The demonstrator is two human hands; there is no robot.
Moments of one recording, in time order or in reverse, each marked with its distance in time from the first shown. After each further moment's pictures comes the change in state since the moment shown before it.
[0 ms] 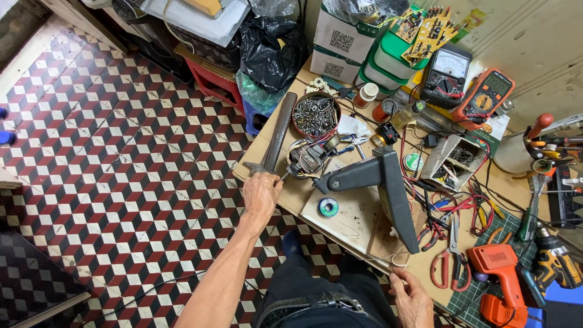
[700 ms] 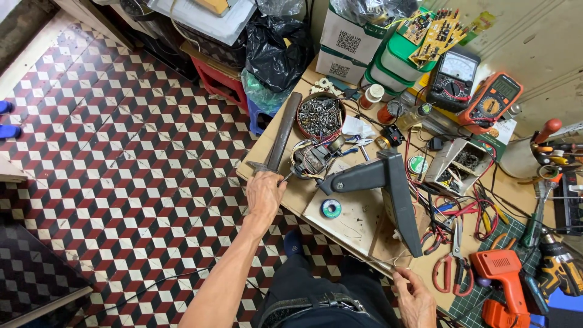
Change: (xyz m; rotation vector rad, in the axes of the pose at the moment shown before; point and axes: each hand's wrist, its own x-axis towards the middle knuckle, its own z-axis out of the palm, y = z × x) left_hand -0.003 0.008 -0.009 -0.021 0.044 -0.008; right_hand -0.006 -0.031 -0.005 0.051 -0.006 0.033
